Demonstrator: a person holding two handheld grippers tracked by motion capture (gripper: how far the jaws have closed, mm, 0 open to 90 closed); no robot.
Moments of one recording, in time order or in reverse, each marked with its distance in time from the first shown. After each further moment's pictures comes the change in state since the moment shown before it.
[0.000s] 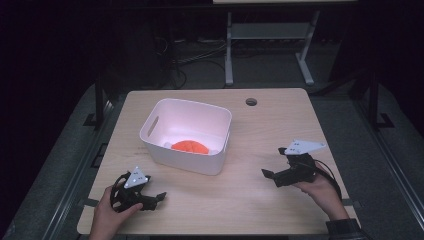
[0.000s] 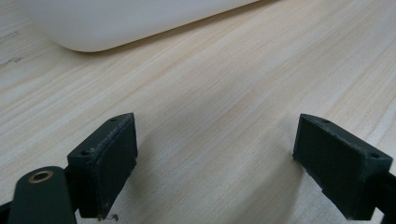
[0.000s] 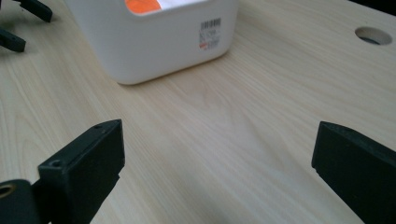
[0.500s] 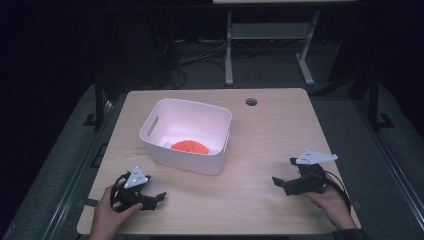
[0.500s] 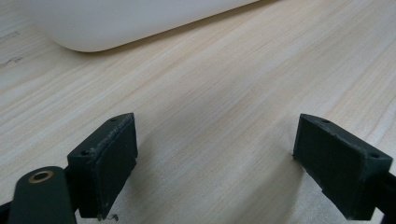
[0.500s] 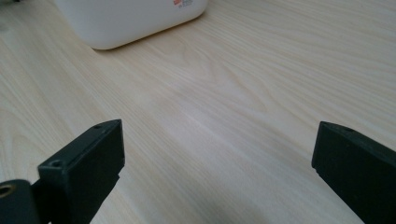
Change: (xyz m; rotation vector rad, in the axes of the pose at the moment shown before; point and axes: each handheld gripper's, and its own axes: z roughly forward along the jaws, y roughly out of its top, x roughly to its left) left arm 0.000 0.000 0.000 0.000 0.000 0.000; right arm -0.007 -0.040 -0.011 0.025 -0.050 0.081
